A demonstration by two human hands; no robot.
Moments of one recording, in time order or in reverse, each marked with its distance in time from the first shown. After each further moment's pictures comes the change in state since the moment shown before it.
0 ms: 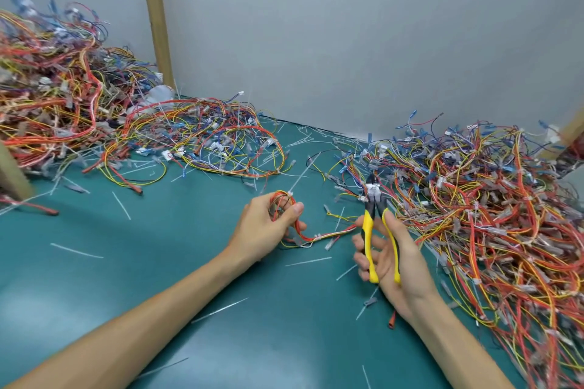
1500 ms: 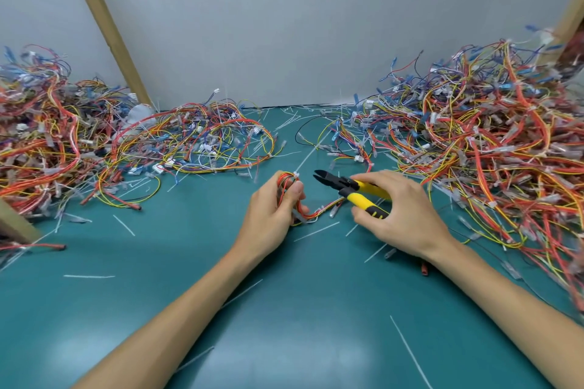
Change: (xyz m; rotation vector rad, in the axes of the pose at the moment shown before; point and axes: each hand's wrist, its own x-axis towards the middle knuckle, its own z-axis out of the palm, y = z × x) left_hand -0.006 -0.014 0.008 0.205 -0.102 0.212; right_hand -0.002 0.012 -0.017 -1.207 0.217 -0.575
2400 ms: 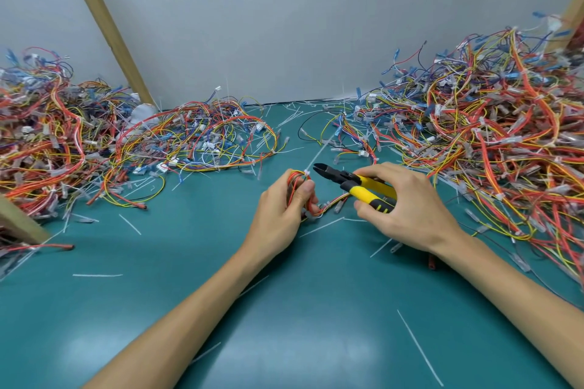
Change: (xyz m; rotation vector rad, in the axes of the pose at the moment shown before) left_hand -0.006 0.009 0.004 0.030 -0.059 0.055; right_hand 0.001 -0.009 -0.004 -0.002 0.020 -0.053
